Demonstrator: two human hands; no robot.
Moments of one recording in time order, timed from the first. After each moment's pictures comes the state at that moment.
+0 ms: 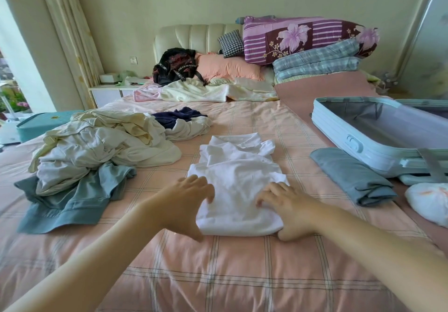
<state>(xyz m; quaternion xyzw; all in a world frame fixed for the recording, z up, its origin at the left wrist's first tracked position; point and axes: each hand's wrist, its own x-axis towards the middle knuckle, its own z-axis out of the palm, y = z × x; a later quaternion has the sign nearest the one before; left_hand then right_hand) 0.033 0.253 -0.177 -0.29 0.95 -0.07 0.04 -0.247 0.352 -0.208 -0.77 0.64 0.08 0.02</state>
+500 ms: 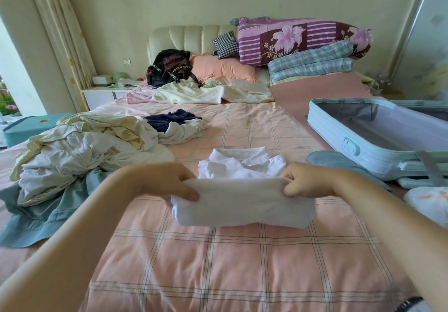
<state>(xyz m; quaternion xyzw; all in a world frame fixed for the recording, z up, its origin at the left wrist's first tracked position) 0.029 0.218 -0.116 -0.38 0.85 0.35 0.03 -0.278 0.337 -0.131 -0.65 0.69 -0.10 0.28</state>
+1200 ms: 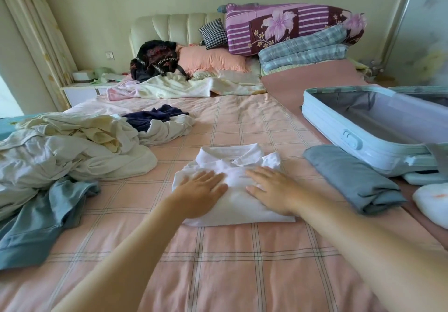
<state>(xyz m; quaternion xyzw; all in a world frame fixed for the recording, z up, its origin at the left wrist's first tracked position) -0.074 0.171 -0.224 -0.40 0.91 0.11 0.00 -0.290 0.262 -0.229 -0.67 0.73 -0.07 0.10</state>
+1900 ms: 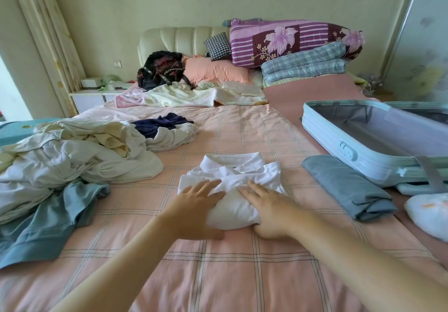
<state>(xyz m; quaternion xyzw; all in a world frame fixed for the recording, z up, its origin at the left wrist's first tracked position) -0.037 0.197 -0.222 -0.30 0.95 -0.02 -0.02 -0.257 0.298 -0.219 -0.71 0.70 0.04 0.07</state>
